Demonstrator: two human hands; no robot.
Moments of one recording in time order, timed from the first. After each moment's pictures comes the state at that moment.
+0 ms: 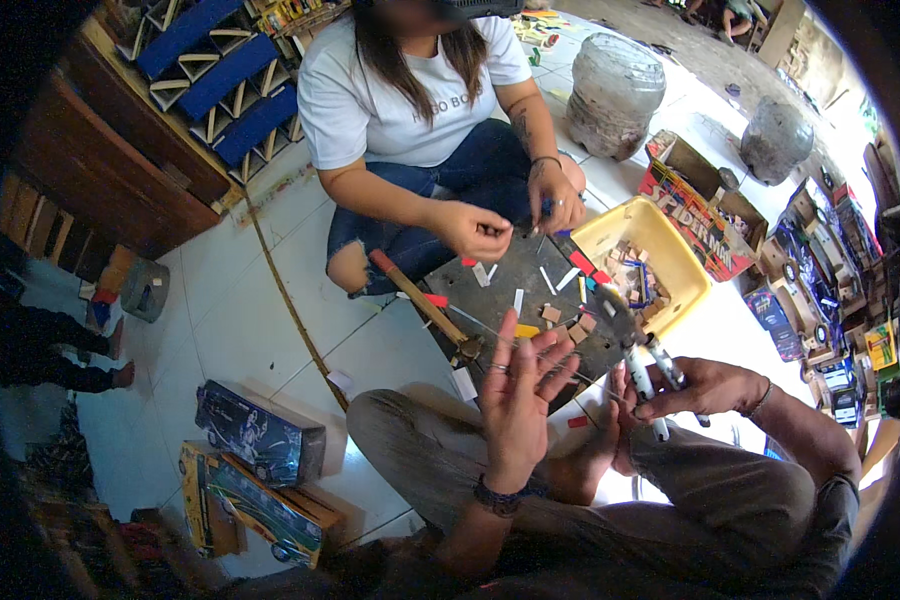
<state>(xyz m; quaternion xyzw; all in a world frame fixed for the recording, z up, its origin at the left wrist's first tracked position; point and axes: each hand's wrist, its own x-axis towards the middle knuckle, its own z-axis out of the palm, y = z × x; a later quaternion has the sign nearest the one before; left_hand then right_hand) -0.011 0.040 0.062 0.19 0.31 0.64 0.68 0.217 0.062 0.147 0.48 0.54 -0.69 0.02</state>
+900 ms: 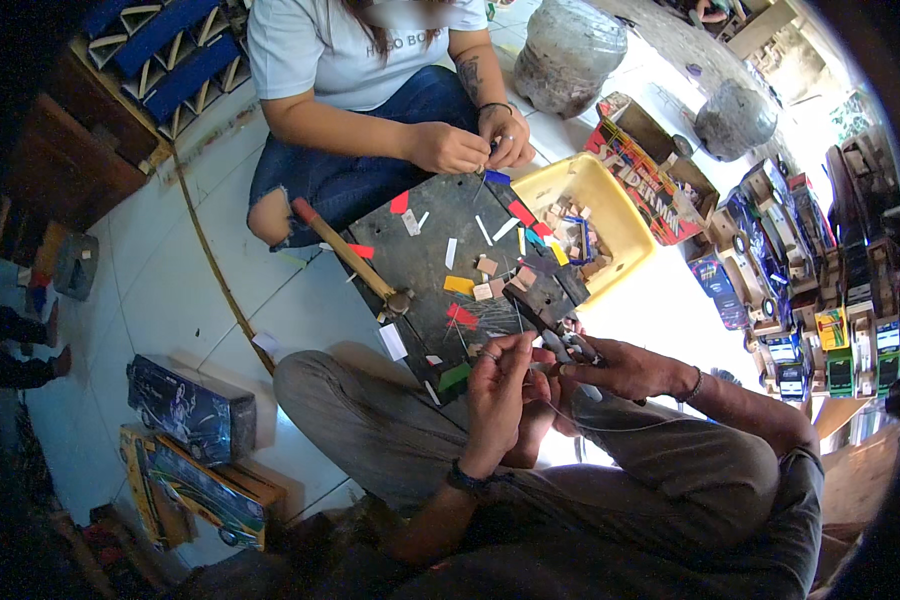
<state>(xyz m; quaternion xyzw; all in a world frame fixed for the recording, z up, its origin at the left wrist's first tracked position) 0.025 0.002 0.017 0.18 0.39 0.51 0.75 0.215 0.044 0.092 0.54 0.59 -0.60 0.09</state>
